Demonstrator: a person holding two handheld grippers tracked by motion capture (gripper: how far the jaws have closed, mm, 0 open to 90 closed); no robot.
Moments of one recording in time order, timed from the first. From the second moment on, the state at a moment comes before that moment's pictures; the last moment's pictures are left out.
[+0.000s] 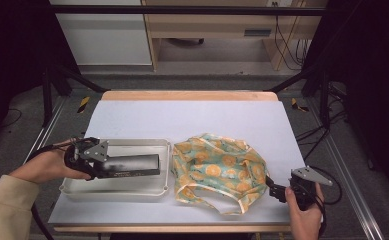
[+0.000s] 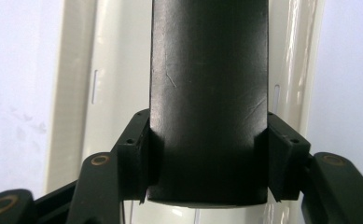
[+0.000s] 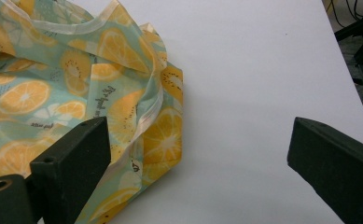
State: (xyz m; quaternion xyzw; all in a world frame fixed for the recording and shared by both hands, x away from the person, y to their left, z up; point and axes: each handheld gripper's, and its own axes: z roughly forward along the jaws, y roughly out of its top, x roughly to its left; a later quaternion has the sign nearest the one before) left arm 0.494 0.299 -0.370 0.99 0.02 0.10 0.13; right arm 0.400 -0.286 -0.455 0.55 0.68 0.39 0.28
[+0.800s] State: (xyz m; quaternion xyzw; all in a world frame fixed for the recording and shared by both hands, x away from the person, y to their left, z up) left arm 0.495 0.289 -0.398 0.99 0.00 0.07 0.15; right arm 0.392 -0.293 -0.452 0.56 0.66 0.40 0.30
